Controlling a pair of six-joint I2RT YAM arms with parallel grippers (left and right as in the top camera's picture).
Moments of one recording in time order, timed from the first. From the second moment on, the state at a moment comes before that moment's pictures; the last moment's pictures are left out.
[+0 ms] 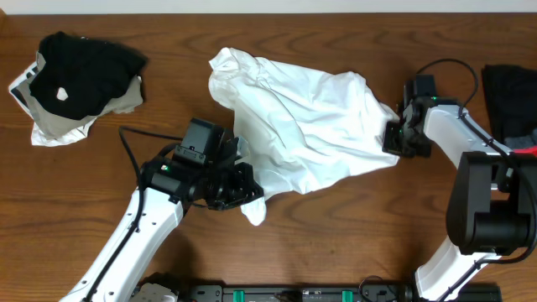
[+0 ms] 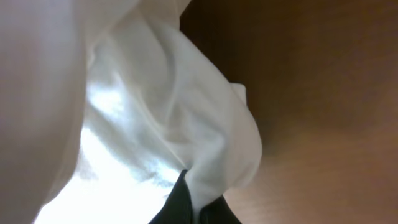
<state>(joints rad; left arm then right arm) -0.38 1.24 0.92 -0.90 0.64 -0.61 -0.02 1.90 1.20 -0.82 0.03 0.23</state>
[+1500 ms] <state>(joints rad) -0.36 1.14 0.98 -1.03 0.63 -0.64 -0.04 1.62 1.40 -1.21 0.10 0.29</state>
